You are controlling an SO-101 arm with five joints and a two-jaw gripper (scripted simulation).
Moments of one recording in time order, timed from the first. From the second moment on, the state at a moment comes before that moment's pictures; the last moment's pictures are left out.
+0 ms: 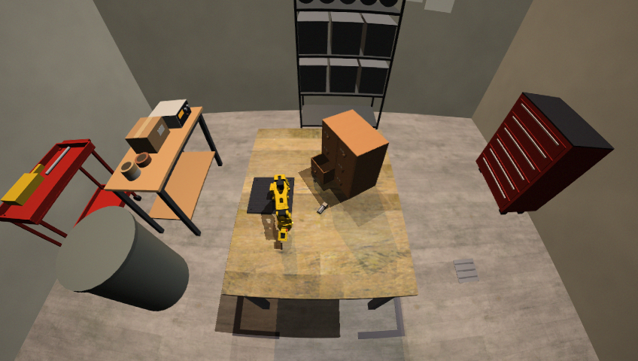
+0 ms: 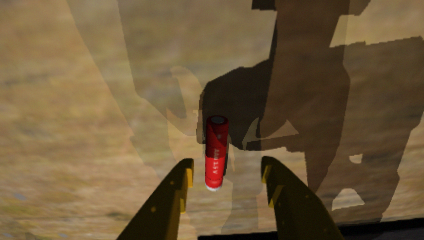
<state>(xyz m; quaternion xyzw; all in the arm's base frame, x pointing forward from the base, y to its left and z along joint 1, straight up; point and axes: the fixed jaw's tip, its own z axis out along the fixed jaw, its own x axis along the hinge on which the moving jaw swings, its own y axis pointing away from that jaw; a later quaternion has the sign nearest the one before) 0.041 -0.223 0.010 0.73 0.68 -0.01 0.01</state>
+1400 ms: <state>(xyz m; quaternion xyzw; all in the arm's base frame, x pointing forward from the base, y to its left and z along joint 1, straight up) 0.040 -0.217 -0.001 0.73 0.69 -0.01 0.01</state>
